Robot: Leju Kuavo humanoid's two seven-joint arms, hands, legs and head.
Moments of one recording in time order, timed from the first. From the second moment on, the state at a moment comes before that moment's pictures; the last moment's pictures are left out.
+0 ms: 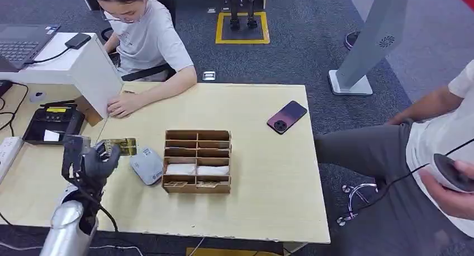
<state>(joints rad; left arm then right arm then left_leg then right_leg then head) -0.14 0.15 0.05 -1.44 0.15 0.00 -0.10 -0.06 0.01 0.86 -0.15 -0.05 -0.32 0.05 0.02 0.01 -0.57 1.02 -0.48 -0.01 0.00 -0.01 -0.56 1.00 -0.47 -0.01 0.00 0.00</state>
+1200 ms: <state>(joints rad) -0.31 0.20 0.06 -1.37 -0.20 0.30 -0.18 -0.08 0.01 0.90 -0.15 -0.02 -0.30 0.06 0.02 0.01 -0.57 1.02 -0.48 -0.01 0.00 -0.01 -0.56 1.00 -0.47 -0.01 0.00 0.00</state>
